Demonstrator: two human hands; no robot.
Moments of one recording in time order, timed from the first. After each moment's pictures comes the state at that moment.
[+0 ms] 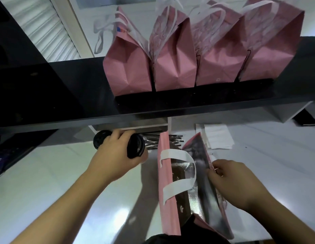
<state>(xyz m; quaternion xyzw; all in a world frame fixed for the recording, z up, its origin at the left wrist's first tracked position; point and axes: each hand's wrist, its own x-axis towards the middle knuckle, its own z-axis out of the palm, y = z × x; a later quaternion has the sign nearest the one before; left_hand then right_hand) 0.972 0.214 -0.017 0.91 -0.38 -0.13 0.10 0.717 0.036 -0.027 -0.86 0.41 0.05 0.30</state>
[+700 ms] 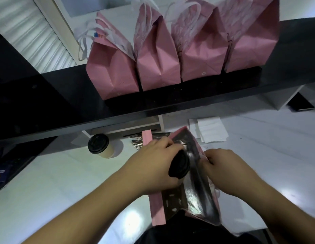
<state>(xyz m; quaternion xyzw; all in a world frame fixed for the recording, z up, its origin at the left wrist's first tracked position) 0.878 0.149 0.009 0.77 -0.62 -0.15 0.00 0.708 0.015 -0.032 -0.88 0.38 0.03 0.29</state>
